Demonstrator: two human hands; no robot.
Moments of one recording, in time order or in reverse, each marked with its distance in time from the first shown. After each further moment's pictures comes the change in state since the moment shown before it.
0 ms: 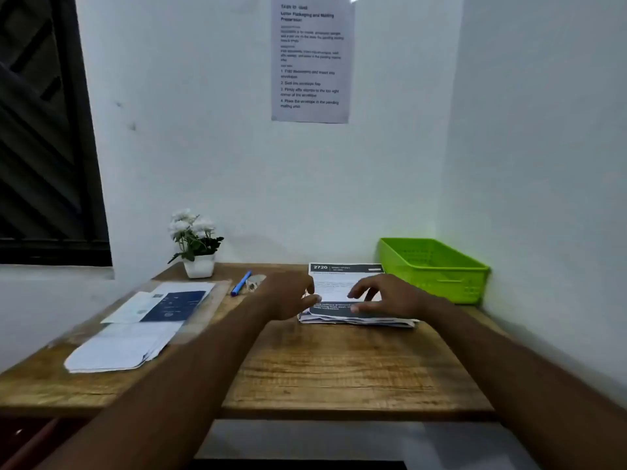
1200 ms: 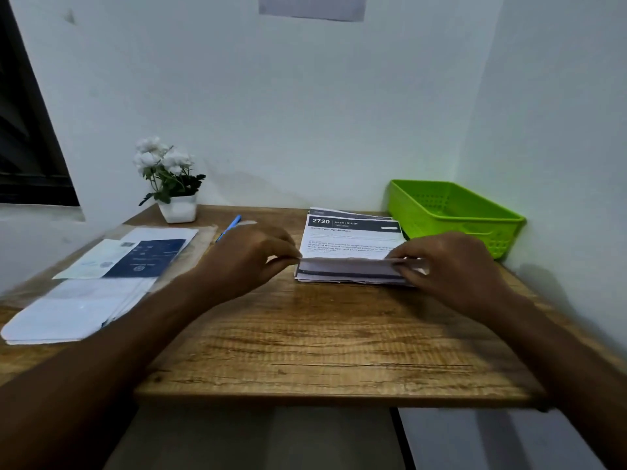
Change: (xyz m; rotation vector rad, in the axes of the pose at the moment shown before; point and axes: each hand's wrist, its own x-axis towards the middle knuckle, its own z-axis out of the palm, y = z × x) left_hand -0.042 -0.028 -0.005 -0.224 0.327 0.318; right_hand -0.054 -0.016 -0.001 -0.429 0.499 -0.065
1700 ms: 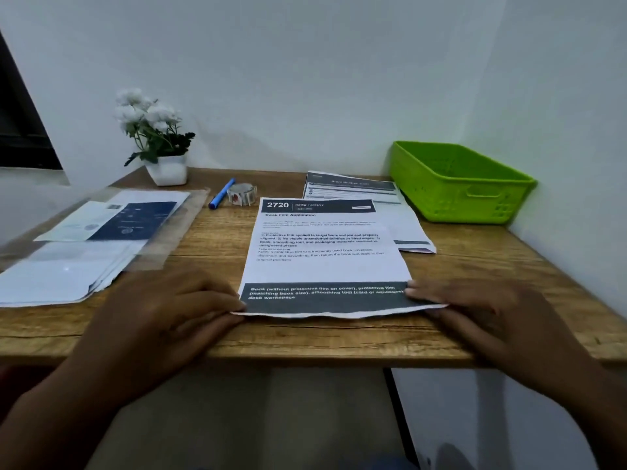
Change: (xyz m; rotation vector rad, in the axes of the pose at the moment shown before) left_hand -0.113 0.058 -0.040 -0.028 -0.056 -0.148; right_hand -0.092 -0.024 -0.031 0.370 -0.245 0.095
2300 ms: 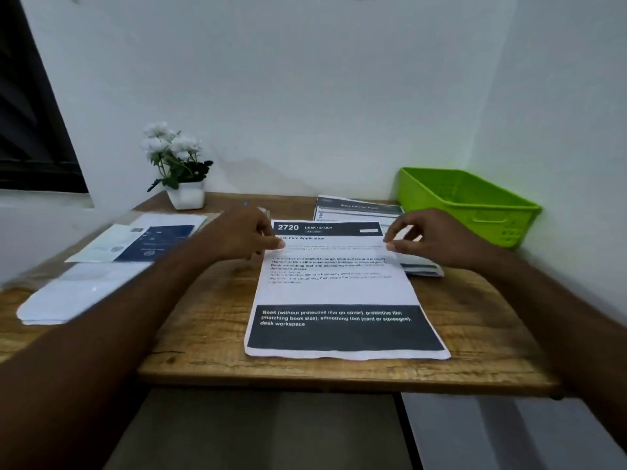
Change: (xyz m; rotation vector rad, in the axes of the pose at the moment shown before) left_hand 0.133 -0.079 0.031 -0.149 -0.288 -0.482; right_hand 0.144 0.050 0.012 0.161 -0.143 0.117
